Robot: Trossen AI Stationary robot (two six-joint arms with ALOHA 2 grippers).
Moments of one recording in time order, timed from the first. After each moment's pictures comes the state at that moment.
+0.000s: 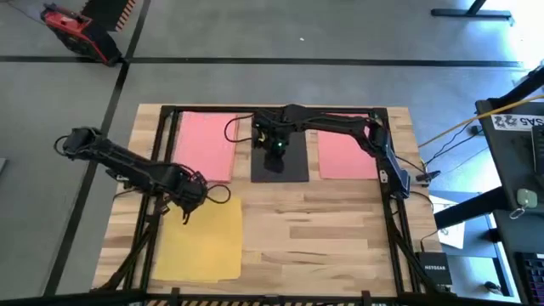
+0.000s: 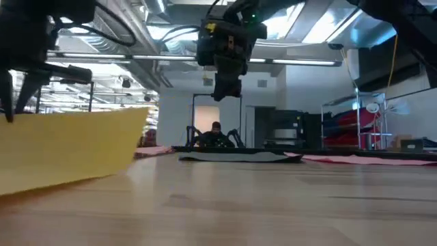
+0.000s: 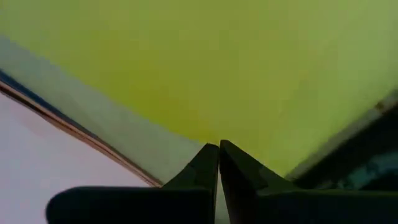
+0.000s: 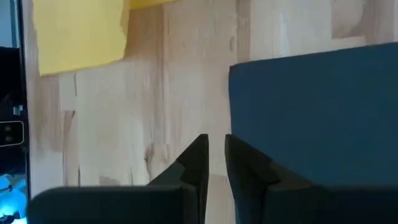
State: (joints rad) left arm -0.31 1.17 0.71 -1.17 -0.07 0.58; right arm -0.28 2.17 1.96 -1.10 -0.51 -0.14
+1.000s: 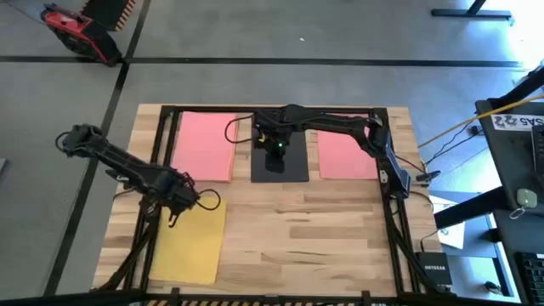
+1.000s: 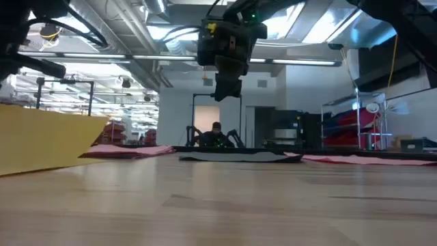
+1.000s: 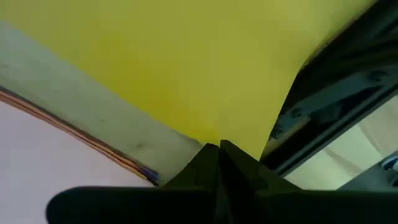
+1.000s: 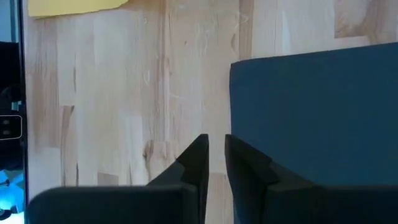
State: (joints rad) left arm -0.41 1.14 0.73 -1.37 0.01 0.46; right arm -0.28 2.17 1.96 -1.11 -0.51 -0.17
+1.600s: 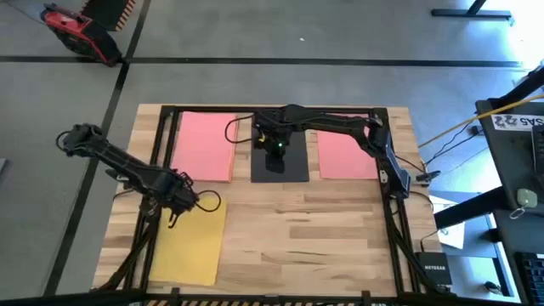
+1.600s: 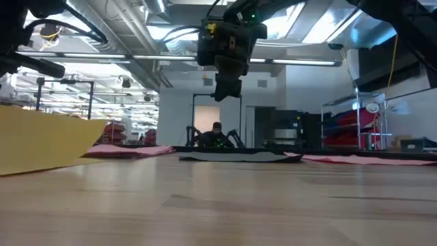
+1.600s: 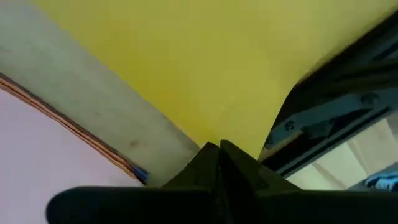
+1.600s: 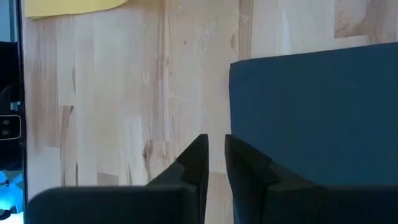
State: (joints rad) left arm -0.43 1.14 0.73 -1.35 0.01 0.32; right arm -0.28 2.17 1.96 -1.11 -0.51 -0.16
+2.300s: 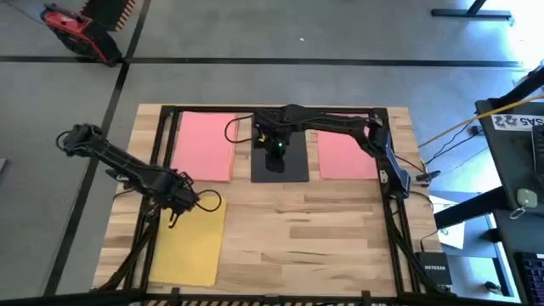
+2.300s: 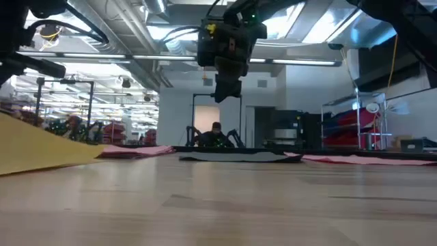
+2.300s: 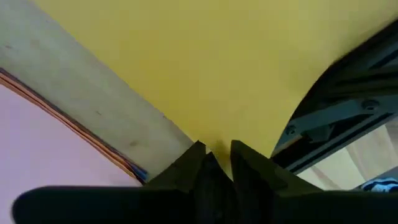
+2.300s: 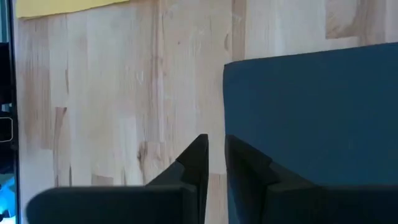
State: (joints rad) left arm -0.42 1.14 0.73 -1.35 0.01 0.32; right arm -0.28 2.17 1.96 -1.10 -0.49 -0.16
